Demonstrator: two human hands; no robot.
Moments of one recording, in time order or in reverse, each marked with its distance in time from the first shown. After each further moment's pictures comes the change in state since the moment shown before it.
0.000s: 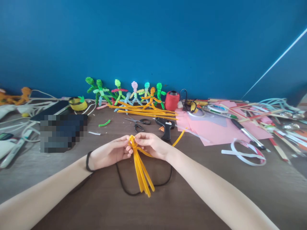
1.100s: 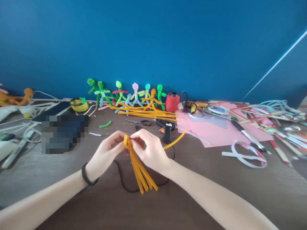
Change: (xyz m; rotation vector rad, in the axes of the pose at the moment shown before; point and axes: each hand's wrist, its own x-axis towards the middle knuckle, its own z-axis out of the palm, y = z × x) left_hand -0.014 0.000 0.042 0.630 0.388 0.503; right_hand -0.019 -0.004 0.034 -1.012 0.344 -0.733
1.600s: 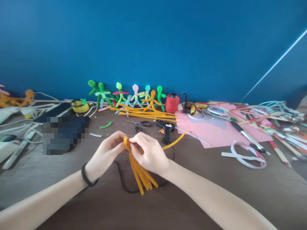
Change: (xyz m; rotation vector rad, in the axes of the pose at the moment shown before) left_hand 0.000 0.002 0.000 0.050 0.008 -0.010; right_hand -0.002 0.004 0.002 -0.187 0.012 -0.250
